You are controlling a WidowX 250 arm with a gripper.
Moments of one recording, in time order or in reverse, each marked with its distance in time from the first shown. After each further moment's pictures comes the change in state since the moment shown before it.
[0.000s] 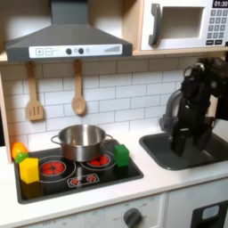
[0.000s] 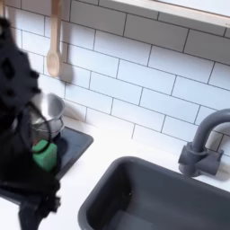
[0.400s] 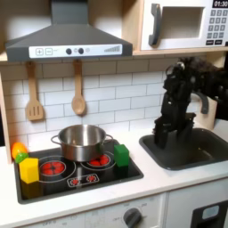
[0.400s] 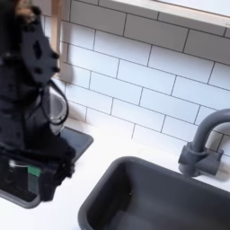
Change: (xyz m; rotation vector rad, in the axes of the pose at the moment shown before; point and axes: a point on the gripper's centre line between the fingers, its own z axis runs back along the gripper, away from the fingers) arm 0.042 0.006 -0.013 0.017 -0.014 -0.003
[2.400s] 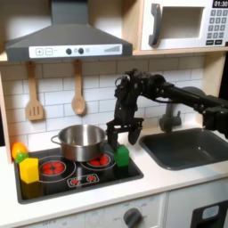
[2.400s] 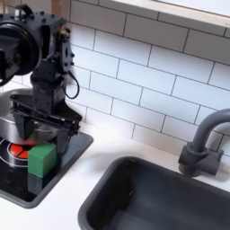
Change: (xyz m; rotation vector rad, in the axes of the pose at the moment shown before) arm 0.115 0.041 -0.071 0.062 0.012 0.011
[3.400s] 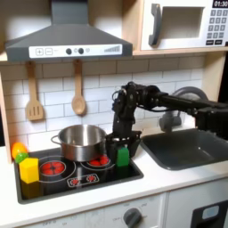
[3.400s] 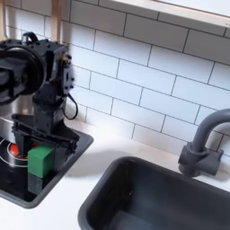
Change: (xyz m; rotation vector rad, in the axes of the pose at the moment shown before) arm -0.005 0.000 -0.035 0.009 0.071 -0.022
